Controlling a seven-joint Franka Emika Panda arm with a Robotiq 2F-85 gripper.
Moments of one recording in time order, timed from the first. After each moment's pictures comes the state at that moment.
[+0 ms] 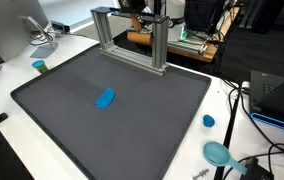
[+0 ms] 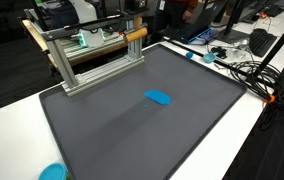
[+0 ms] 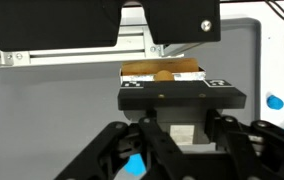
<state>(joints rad) -0.02 -0.09 0.00 -1.99 0.09 1.67 0.04</state>
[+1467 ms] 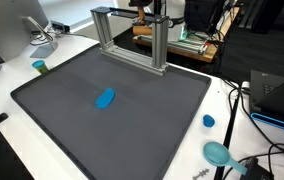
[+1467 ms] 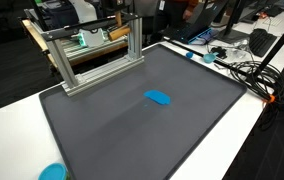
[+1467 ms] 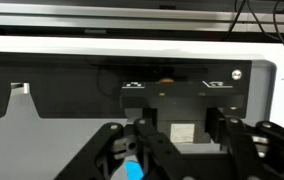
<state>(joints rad) -0.03 -0.42 -0.04 -2.33 0.03 1.72 -0.09</state>
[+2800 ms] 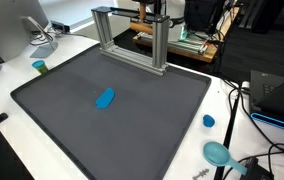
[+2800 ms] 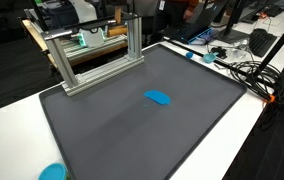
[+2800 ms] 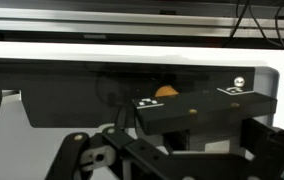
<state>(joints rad) -0.02 -0.44 -0.04 -2.38 0.03 1.73 -0.08</state>
